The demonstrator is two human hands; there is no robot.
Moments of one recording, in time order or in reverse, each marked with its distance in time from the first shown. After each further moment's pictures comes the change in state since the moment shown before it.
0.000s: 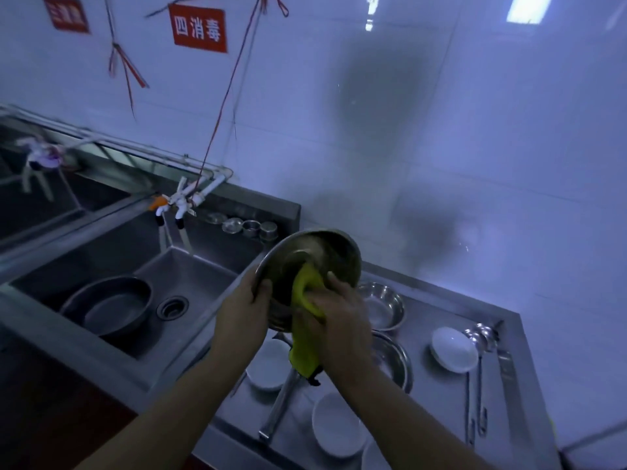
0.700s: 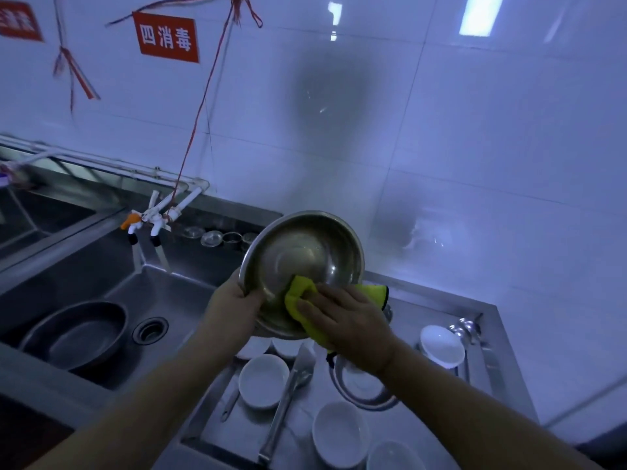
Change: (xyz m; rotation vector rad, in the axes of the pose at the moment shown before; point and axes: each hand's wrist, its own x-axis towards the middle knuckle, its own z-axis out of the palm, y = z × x) left_hand 0.033 0.014 -0.031 -0.275 -0.266 -0.133; right_hand 0.024 0.053 0.000 -0.439 0.076 -0.769
